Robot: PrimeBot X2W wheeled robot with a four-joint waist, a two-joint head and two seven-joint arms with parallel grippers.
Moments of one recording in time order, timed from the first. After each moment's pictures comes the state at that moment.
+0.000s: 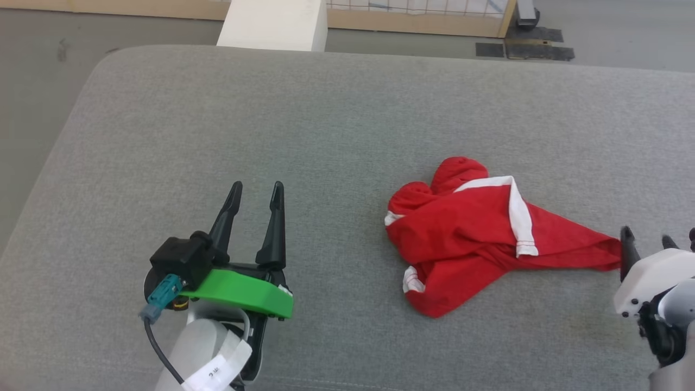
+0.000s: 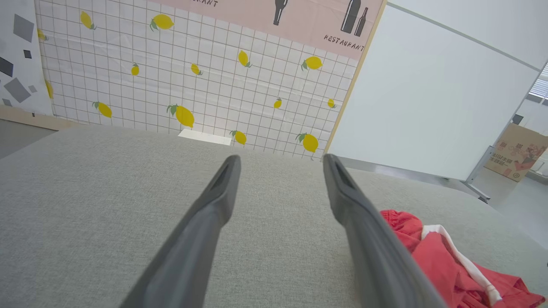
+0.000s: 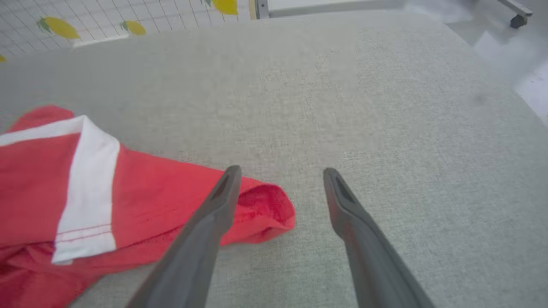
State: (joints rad) left arm -0.20 0.05 -0.19 0.12 -0.35 -0.07 -0.26; right arm -0.26 -0.05 -0.43 0.32 0.00 0.13 0.27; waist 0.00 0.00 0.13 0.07
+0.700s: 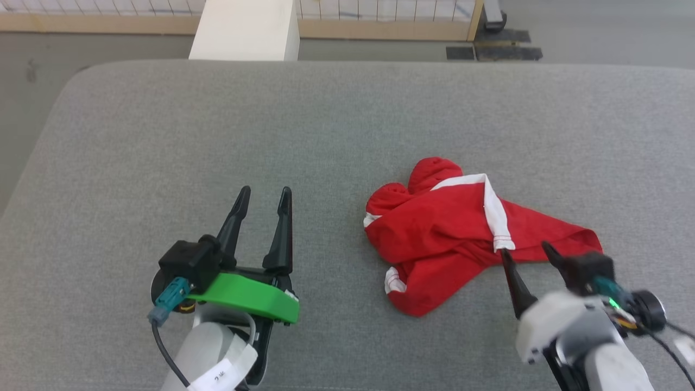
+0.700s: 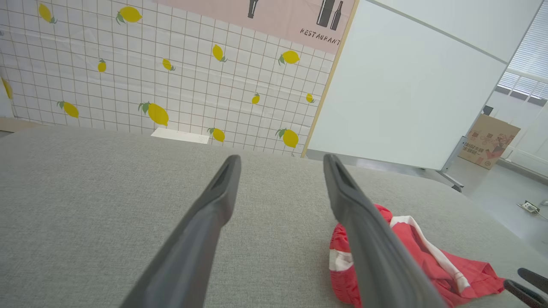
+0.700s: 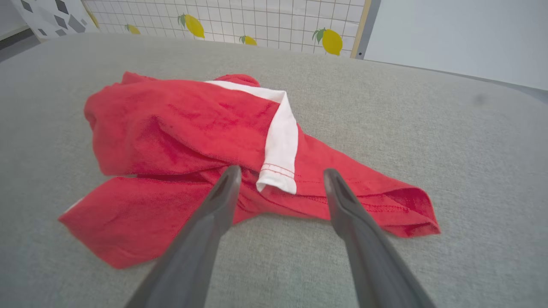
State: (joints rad) left arm -0.20 0.05 -0.21 0.13 -0.35 -0.07 -0.26; right arm -0.08 -0.05 0.00 0.17 0.00 0.13 0.06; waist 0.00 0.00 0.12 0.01
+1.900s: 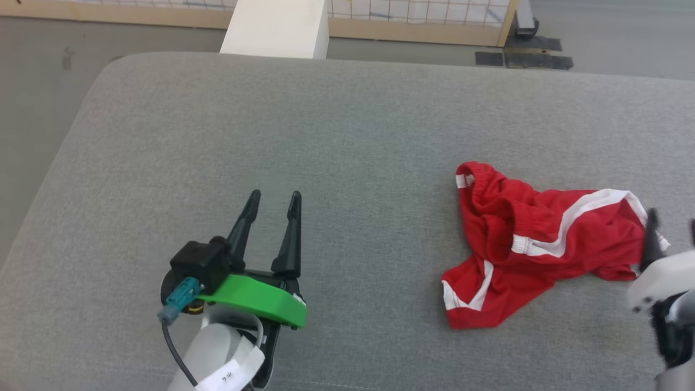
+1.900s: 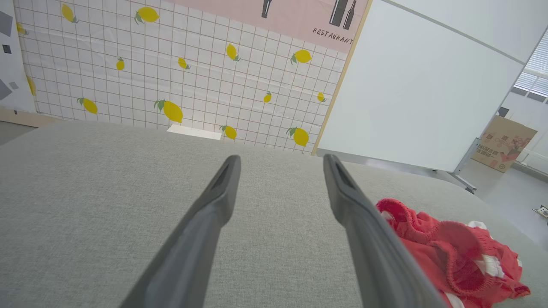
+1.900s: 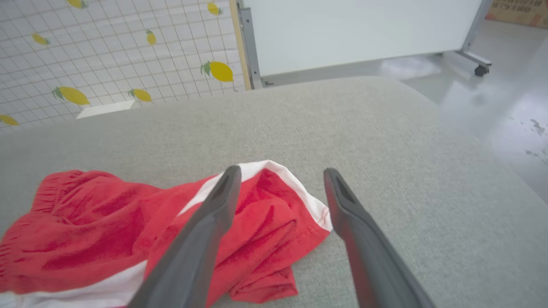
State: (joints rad) left arm -0.20 0.05 -0.24 0.15 -0.36 -0.07 -0.26; right arm -0.27 -0.05 -0.49 0.32 0.01 0.13 0.08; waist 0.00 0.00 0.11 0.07
